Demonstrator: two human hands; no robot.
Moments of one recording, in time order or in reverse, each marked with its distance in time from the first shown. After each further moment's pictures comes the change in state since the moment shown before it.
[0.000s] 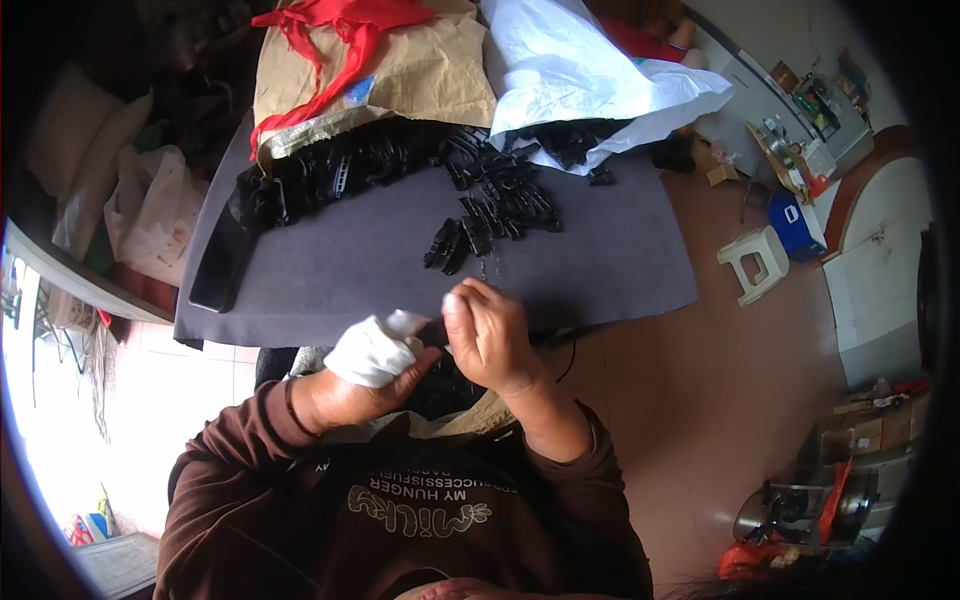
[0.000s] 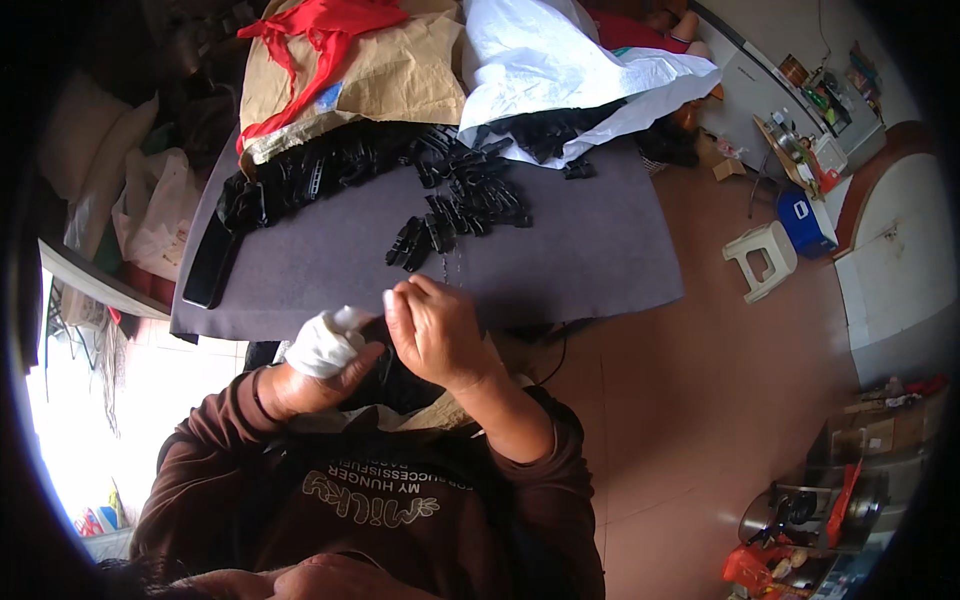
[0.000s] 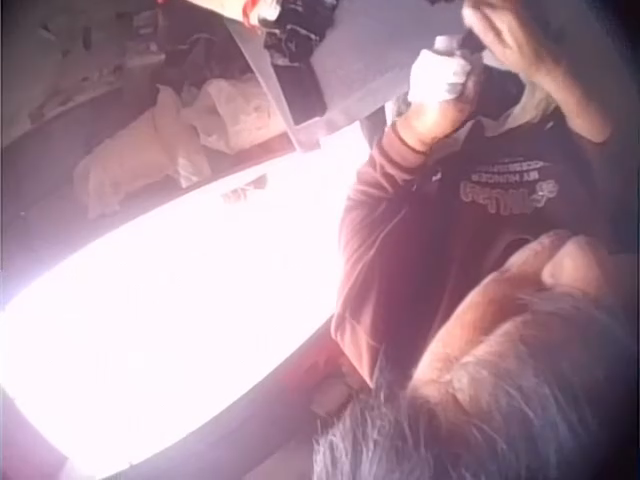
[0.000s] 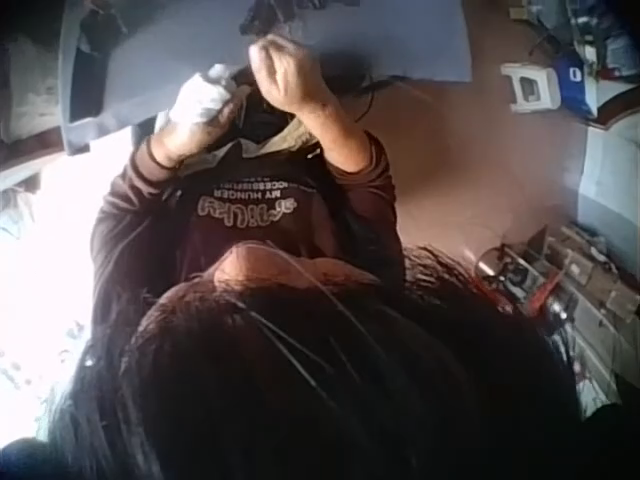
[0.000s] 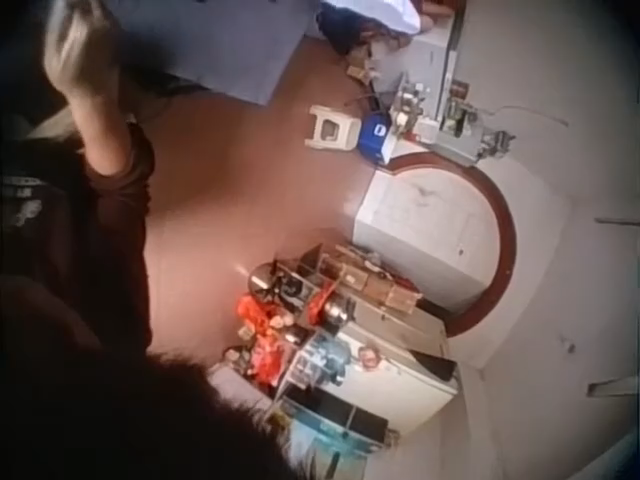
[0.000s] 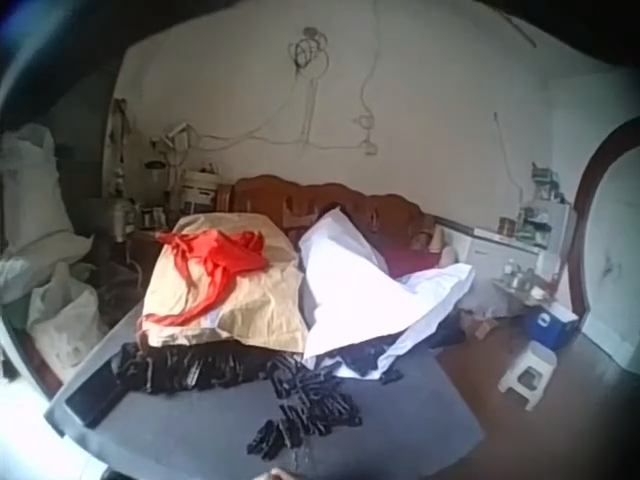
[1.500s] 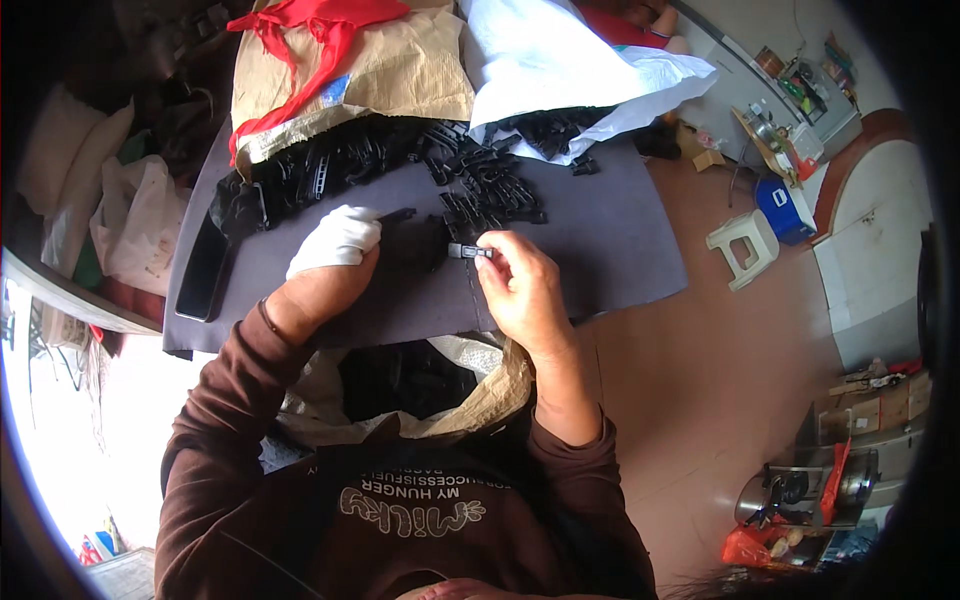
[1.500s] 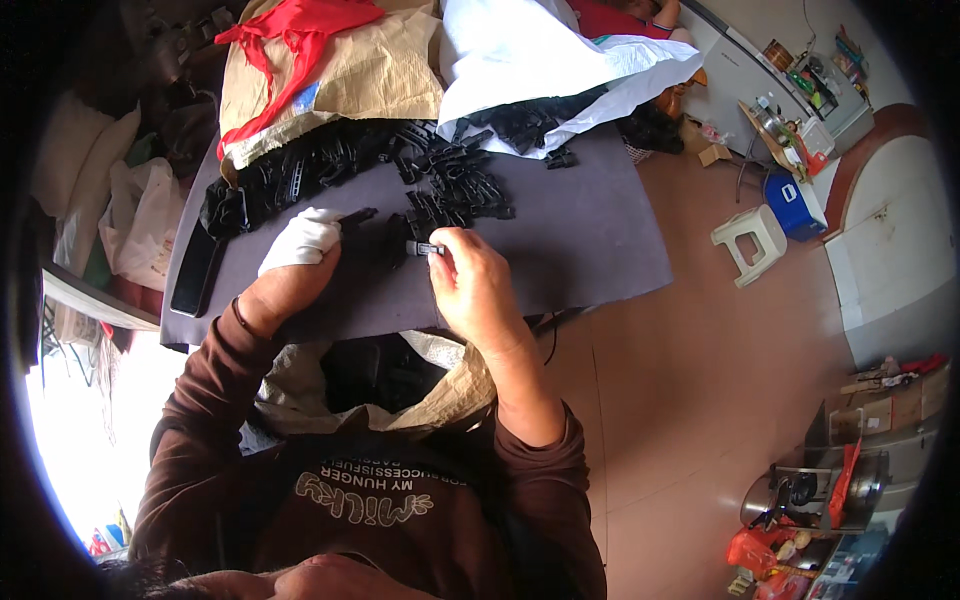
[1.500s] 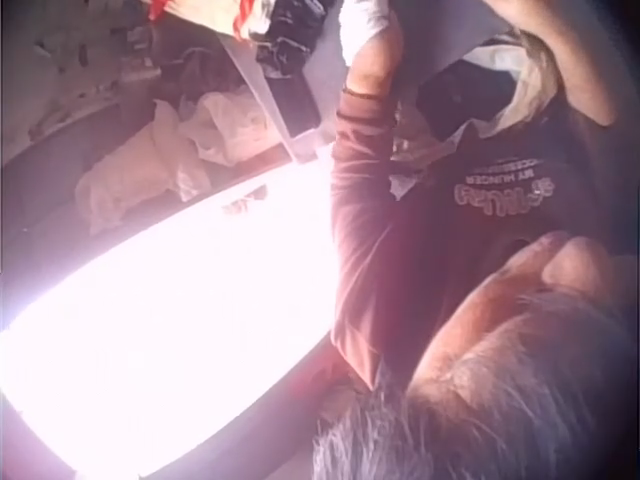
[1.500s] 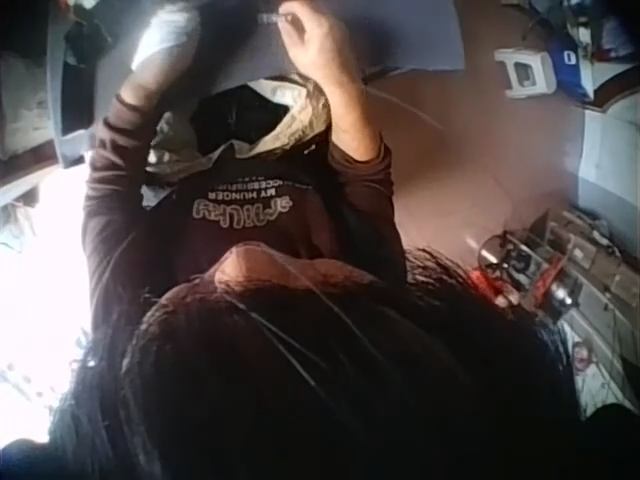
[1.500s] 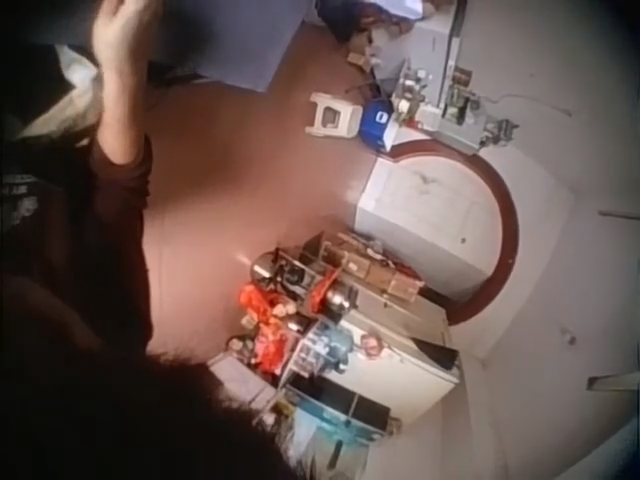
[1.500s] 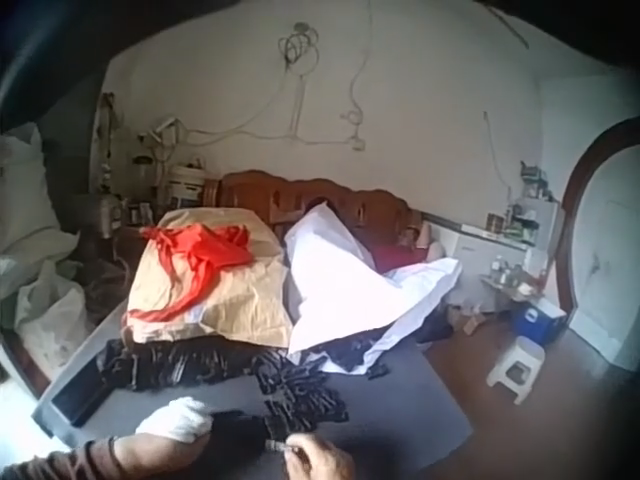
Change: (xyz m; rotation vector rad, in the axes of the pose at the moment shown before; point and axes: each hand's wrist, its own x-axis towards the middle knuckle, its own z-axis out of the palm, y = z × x) left_hand 0.053 -0.084 -0.015 0.472 0.077 0.015; right_hand 0.001 0.036 -0.031 -0.121 0.086 0.272
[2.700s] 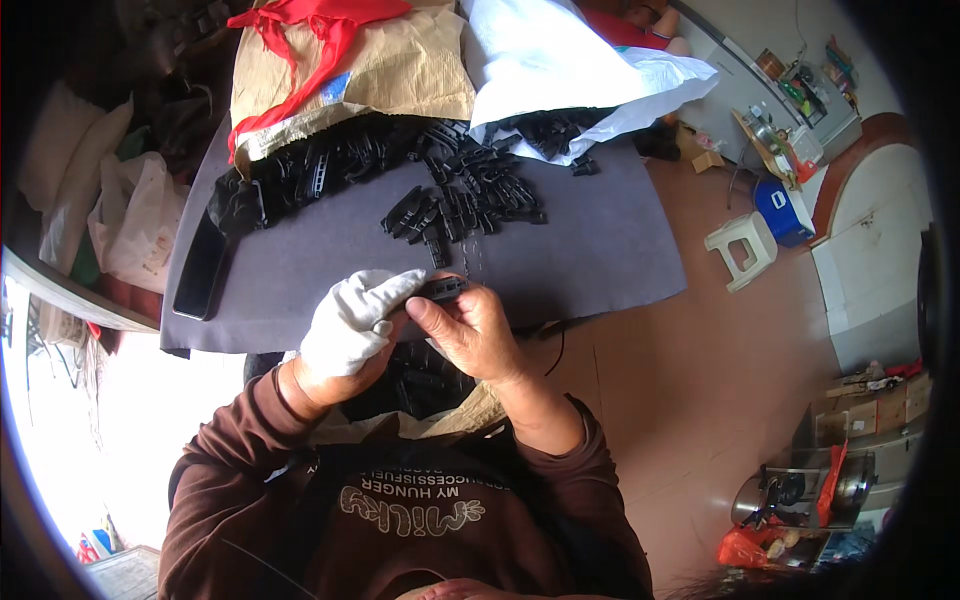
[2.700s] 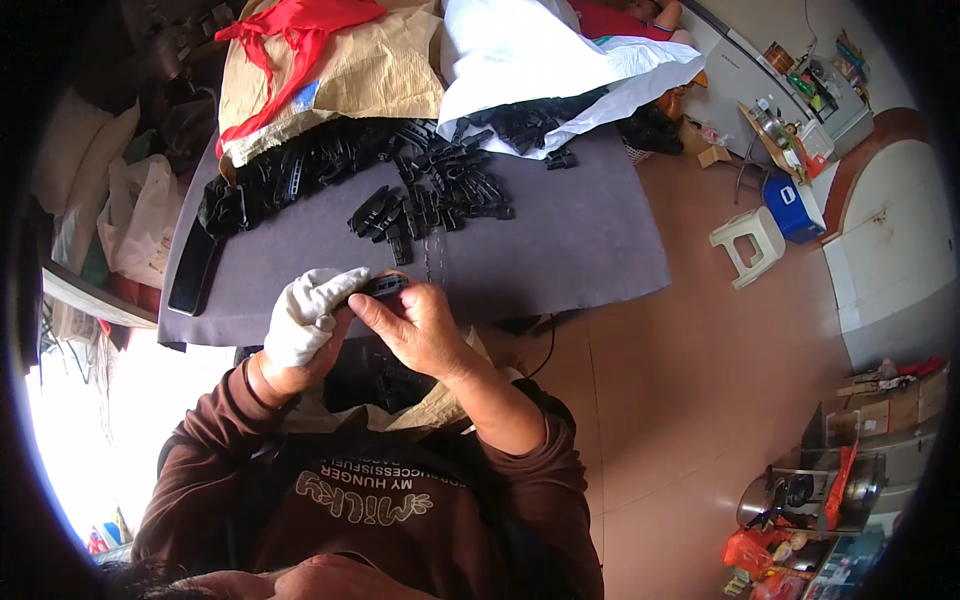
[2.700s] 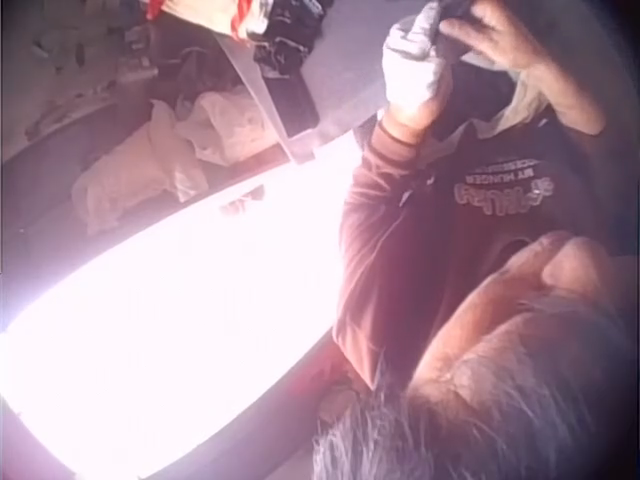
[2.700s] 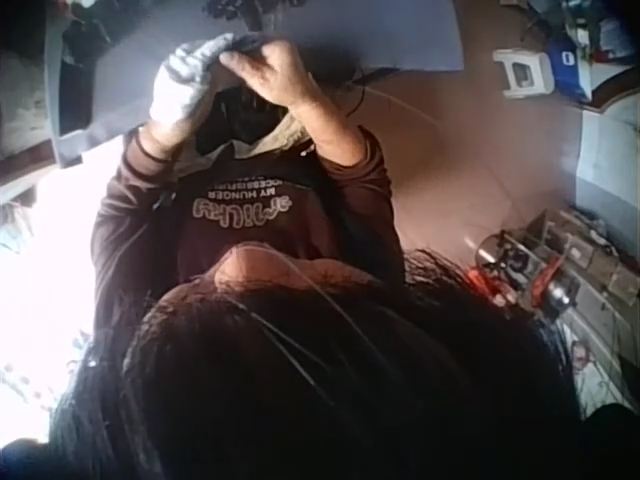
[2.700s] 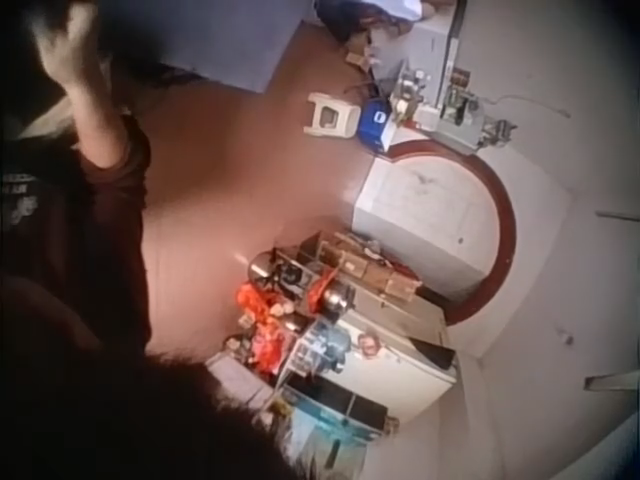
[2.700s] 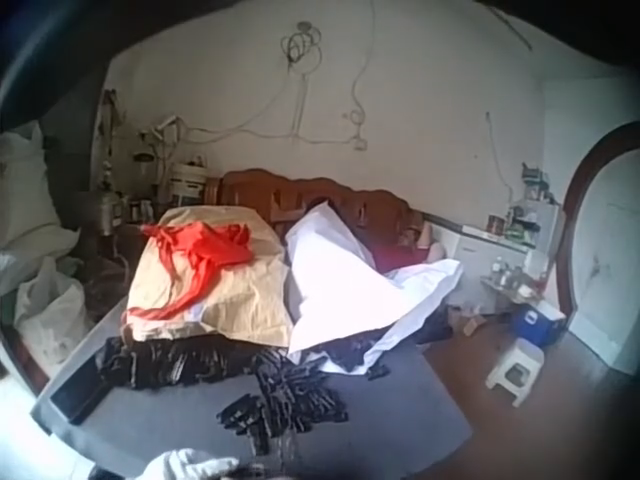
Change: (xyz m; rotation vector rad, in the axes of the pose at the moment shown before) left_hand -0.031 0.066 -0.019 -0.579 0.098 -0.038; right_hand -0.021 -0.035 0.033 0.780 -0.233 0.280
